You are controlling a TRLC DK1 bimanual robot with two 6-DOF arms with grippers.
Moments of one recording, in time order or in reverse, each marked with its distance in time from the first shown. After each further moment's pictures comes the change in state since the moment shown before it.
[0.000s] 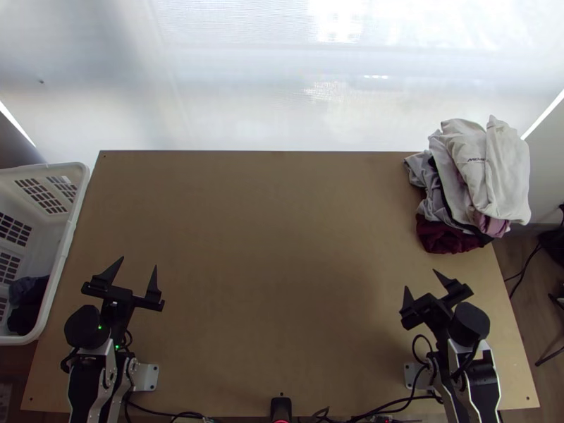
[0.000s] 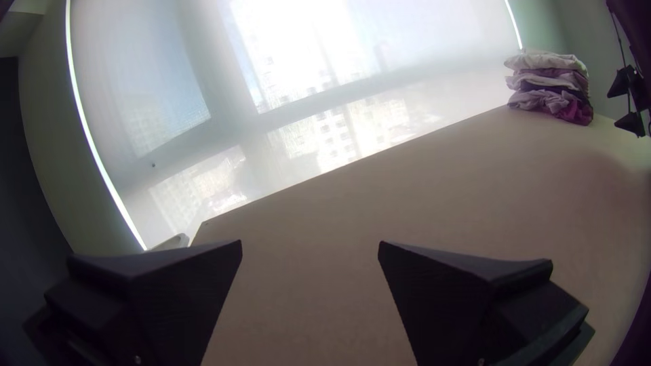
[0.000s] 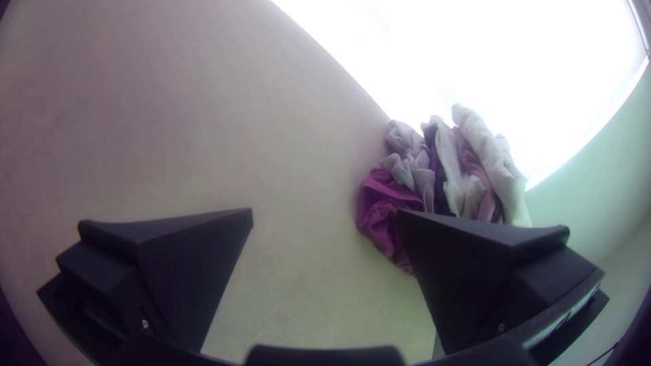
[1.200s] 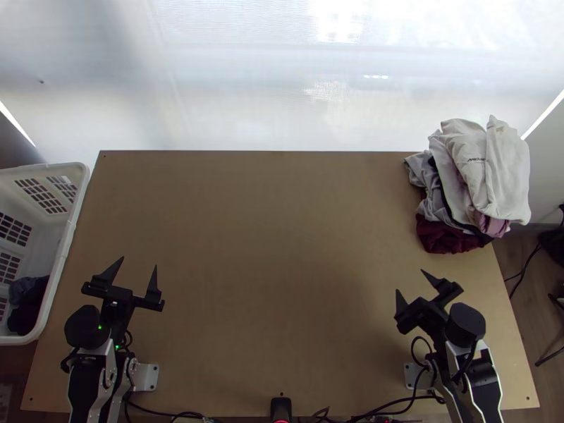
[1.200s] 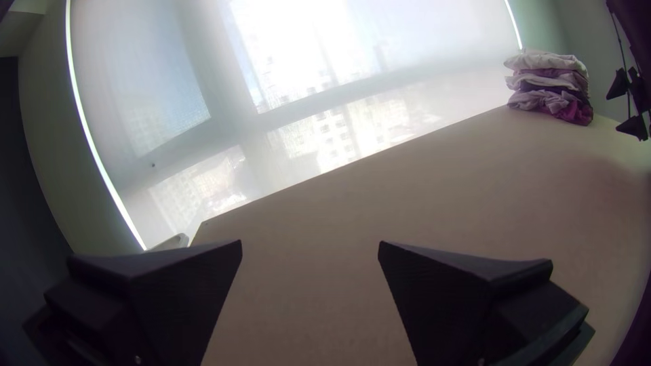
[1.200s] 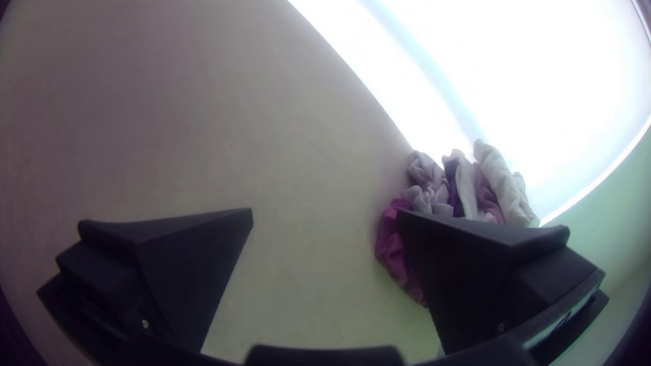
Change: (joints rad) left arm -0.001 0.000 0.000 0.000 0.000 -0.001; right arm 0.092 -0.001 0.000 -0.014 -0.034 -0.048
